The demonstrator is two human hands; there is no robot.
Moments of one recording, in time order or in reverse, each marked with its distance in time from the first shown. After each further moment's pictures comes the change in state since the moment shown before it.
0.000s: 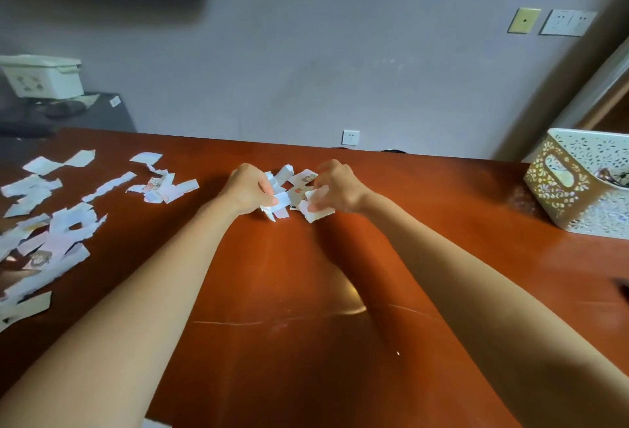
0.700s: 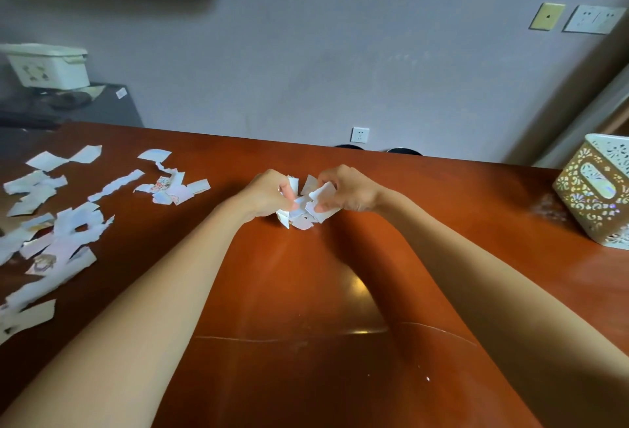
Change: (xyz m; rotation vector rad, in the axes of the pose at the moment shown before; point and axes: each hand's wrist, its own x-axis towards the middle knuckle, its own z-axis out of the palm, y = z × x) left_hand 0.023 -0.015 0.003 -0.089 -0.244 0.046; right_hand 0.019 -0.009 0.000 0.129 -0.138 -0.057
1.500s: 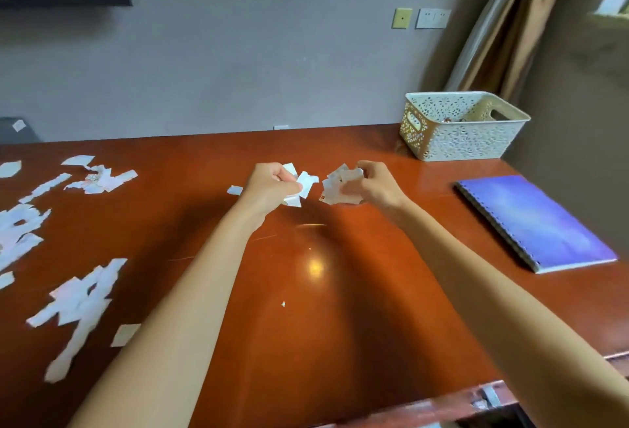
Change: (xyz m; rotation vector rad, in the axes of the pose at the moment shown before) left_hand -0.159 0.119 0.083 -0.379 0.056 0.116; right_hand -0.246 0.035 -0.003 0.411 0.637 0.268
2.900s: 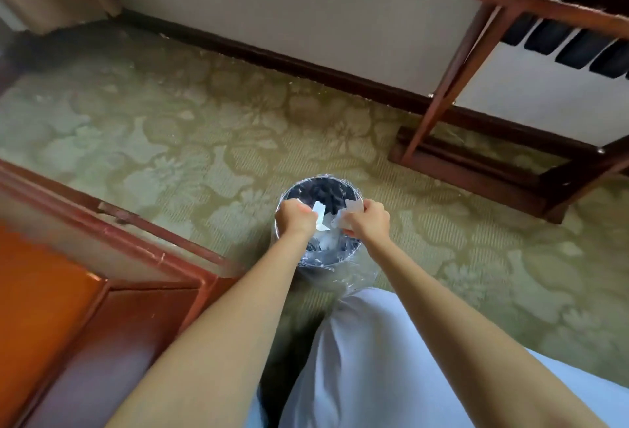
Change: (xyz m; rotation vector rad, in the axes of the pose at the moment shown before) left_hand -0.200 -0.010 0.723 0.535 -0.851 -0.091; right_hand -0.324 0.534 -0.303 0.379 0.946 1.232
